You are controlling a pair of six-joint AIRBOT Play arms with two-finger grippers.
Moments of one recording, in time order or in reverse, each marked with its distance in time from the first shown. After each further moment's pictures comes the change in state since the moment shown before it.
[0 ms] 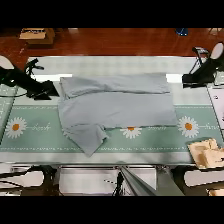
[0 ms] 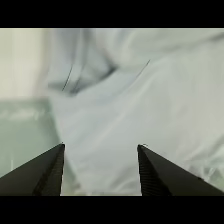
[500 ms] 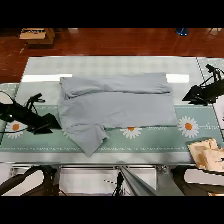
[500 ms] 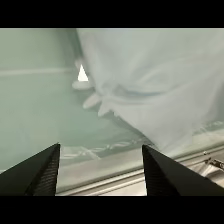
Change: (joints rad) left arm 0.082 0.291 -0.552 -0.056 -0.051 0.102; right arm -0.242 0.140 -0.297 0.407 0.019 -0.172
